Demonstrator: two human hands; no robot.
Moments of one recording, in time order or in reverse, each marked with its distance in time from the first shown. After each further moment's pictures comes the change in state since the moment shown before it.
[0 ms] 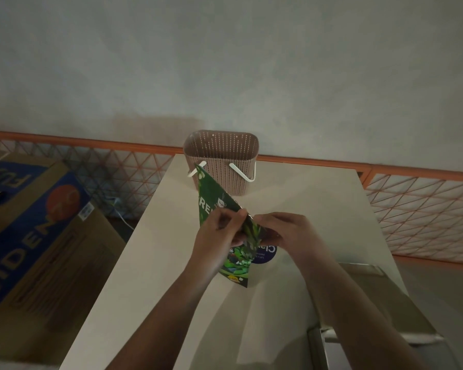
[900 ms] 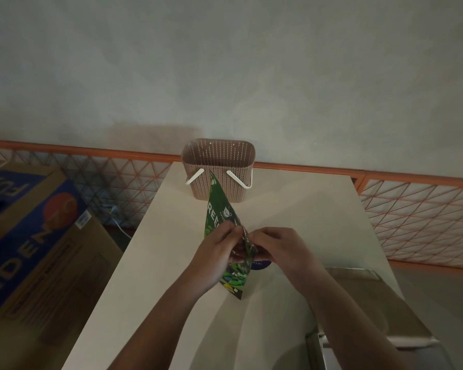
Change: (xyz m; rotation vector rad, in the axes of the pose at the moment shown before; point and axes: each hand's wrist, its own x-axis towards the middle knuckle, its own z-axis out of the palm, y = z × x) left_hand -0.016 0.008 -0.008 0.113 -0.211 0.004; right_hand -0.016 0.005 0.011 -0.060 -0.032 0.006
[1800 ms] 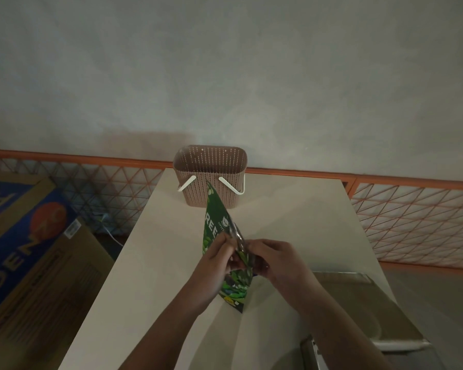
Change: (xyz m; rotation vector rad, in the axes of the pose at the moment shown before) left_hand 0.003 -0.015 0.013 -0.167 0.007 -0.032; right_hand -0.005 0.013 -0.002 0.131 -0.022 -0.003
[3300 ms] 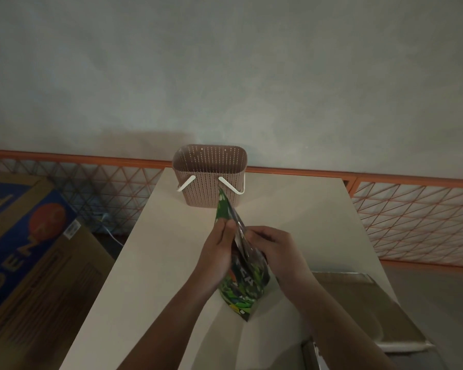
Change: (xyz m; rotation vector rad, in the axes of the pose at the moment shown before) left_hand 0.020 0.012 0.011 0.207 0.119 0.125; right_hand 0.012 -0.011 0.004 -0.173 0.155 -0.155
